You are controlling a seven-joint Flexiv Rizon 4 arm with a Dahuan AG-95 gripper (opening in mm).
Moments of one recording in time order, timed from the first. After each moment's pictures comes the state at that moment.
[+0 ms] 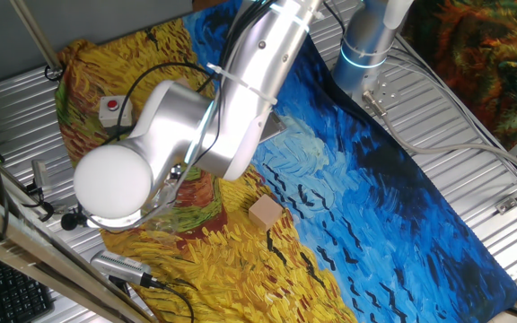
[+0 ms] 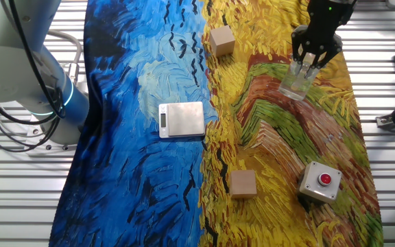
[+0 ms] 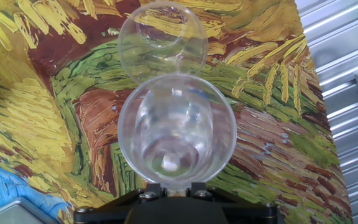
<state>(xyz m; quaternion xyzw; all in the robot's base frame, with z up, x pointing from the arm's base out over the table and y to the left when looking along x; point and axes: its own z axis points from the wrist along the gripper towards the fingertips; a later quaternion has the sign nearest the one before) 0.622 0.070 0.134 0.51 -0.82 0.17 0.20</state>
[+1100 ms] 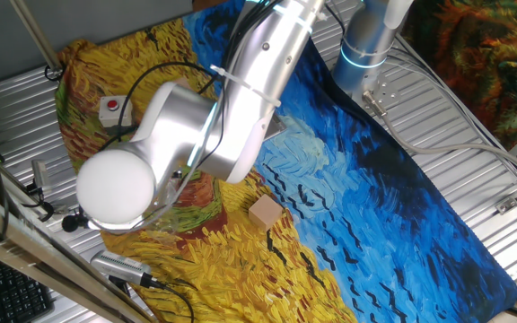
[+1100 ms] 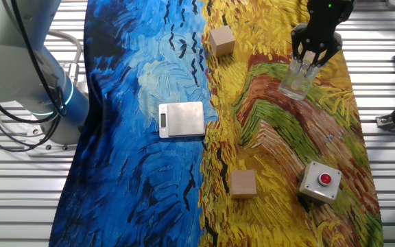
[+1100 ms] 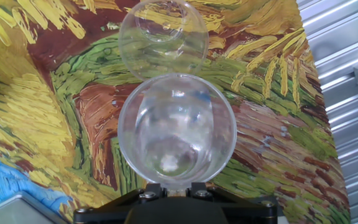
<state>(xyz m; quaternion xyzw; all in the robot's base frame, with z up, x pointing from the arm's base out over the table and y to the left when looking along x) 0.622 0.073 0.142 0.50 -0.82 0.18 0.21</state>
